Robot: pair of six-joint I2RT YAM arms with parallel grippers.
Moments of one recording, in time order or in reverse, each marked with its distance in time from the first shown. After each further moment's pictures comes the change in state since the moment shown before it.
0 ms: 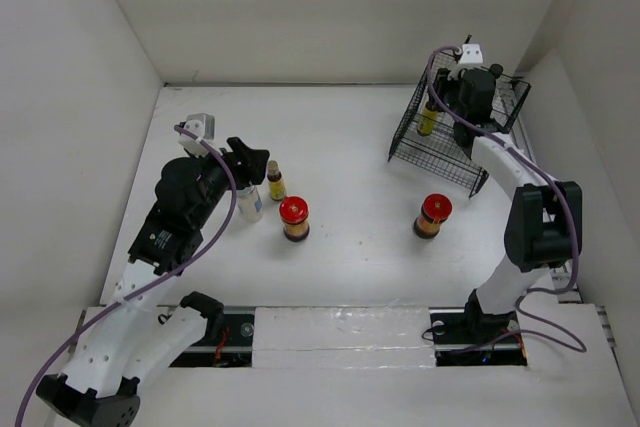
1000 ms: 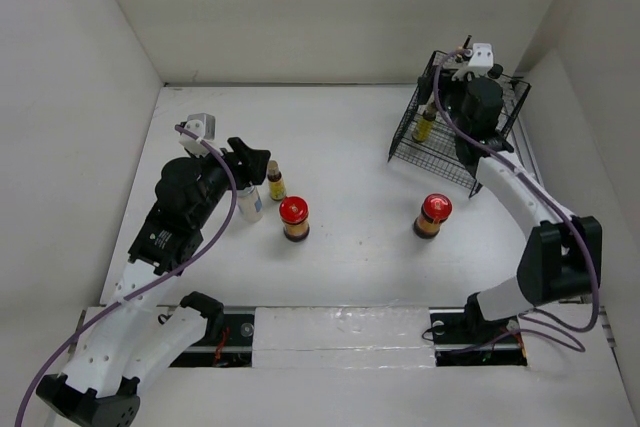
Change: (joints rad) left arm 0.000 0.002 0.000 0.002 0.011 0.000; right arm 0.069 -0.186 -0.125 0.097 0.063 0.080
